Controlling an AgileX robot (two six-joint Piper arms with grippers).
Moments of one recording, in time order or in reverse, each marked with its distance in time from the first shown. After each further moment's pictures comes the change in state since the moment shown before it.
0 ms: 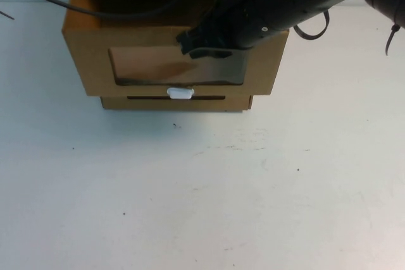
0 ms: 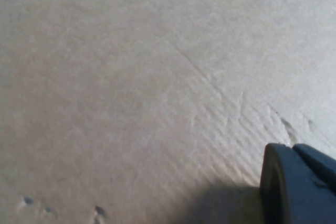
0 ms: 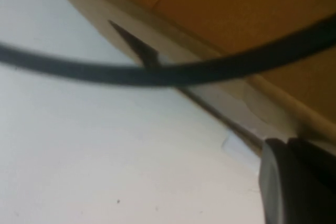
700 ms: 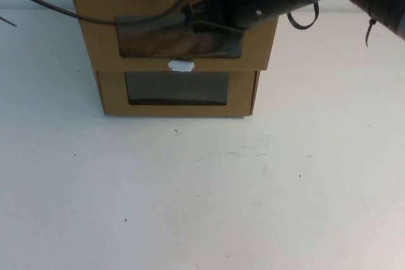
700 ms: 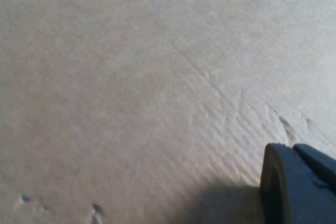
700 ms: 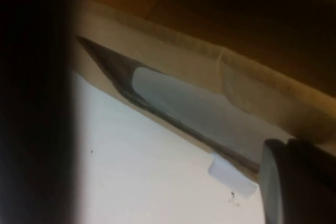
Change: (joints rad) right arm -0.080 0.134 -0.119 0.062 -0.124 -0.005; left arm 0.000 0.000 0.000 0.000 0.004 0.000
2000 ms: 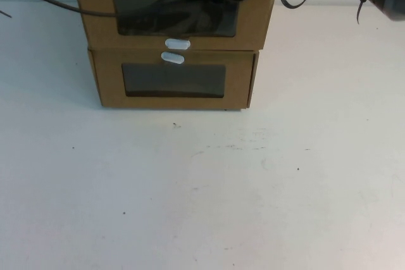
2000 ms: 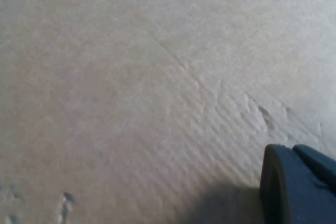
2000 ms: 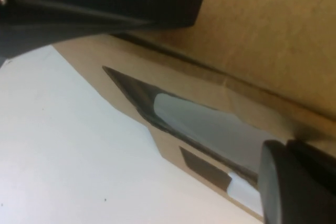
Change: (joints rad) right arm -0.060 0.117 -0.171 0.142 0.011 -0.055; left arm 0.000 -0.010 0.000 -0.004 0.018 0.015
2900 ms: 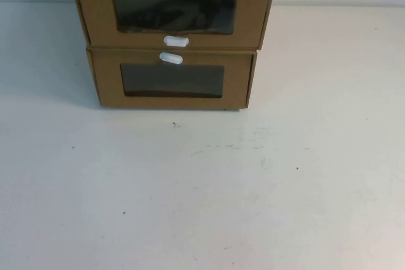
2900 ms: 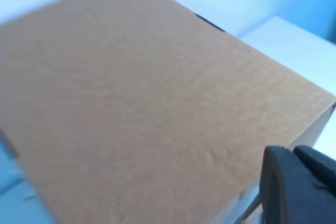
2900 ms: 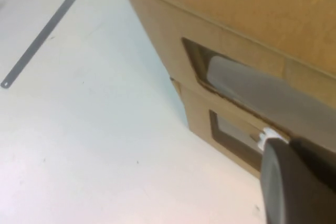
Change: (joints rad) right arm -0.007 -0.114 -0.029 0.013 0.174 -0.029; left arm 0.000 -0.230 -0.061 0.163 0.026 -0.002
